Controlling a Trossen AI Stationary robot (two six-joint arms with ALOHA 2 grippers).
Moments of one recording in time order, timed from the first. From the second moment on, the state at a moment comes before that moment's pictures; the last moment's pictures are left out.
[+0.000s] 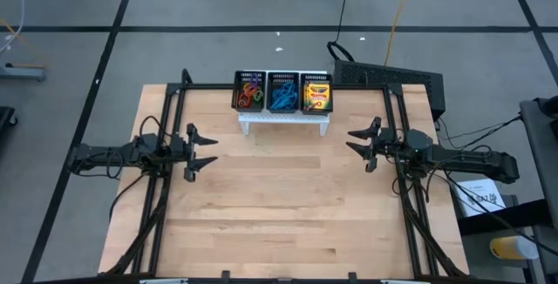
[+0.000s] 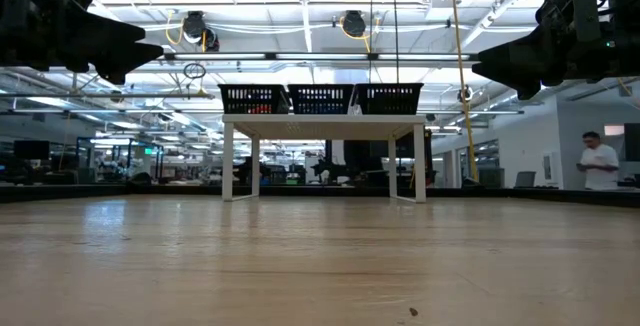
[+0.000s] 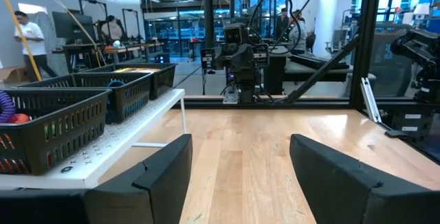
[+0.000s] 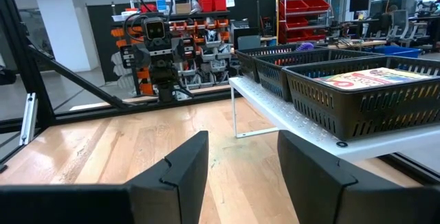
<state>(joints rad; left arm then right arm) -0.01 0.01 0.02 0.07 -0.06 0.04 -0.16 0.20 0.02 0.24 0.05 0.09</state>
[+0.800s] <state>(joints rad) -0.01 0.01 0.02 0.07 -0.06 0.04 -0.16 0.20 0.02 0.24 0.05 0.09</state>
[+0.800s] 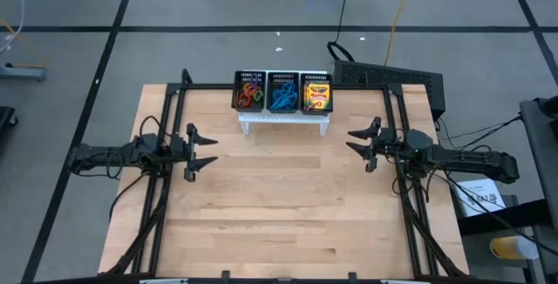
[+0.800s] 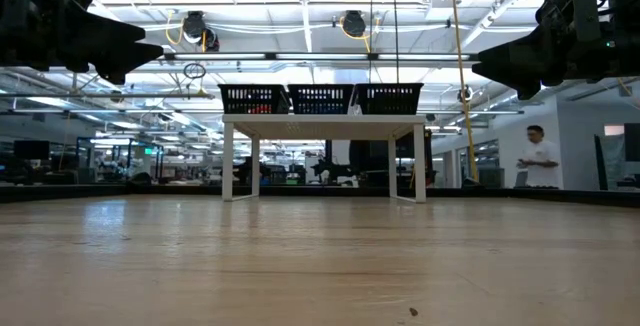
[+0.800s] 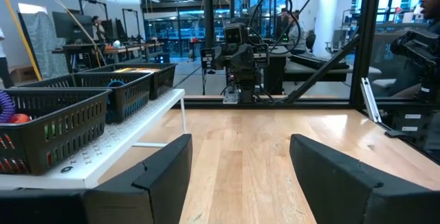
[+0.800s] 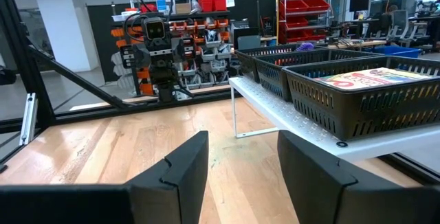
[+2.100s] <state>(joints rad) -0.01 0.01 0.02 0.07 -0.06 0.04 -0.16 0.20 0.02 0.24 0.05 0.09</state>
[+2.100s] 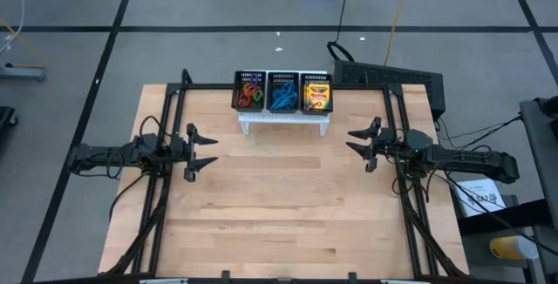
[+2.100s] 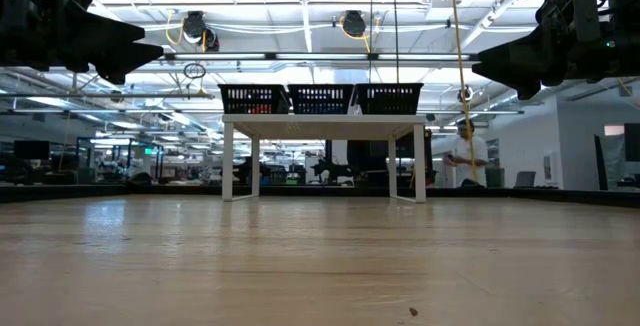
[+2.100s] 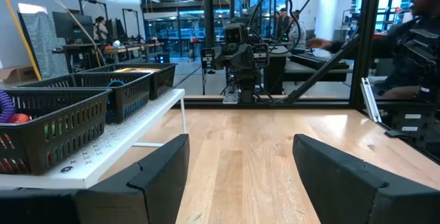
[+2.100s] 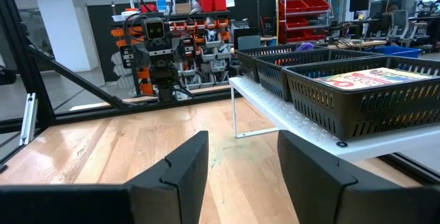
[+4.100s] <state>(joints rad) -0.01 0.01 0.02 0.07 -0.06 0.04 -0.16 0.20 0.02 0.24 0.05 0.09</state>
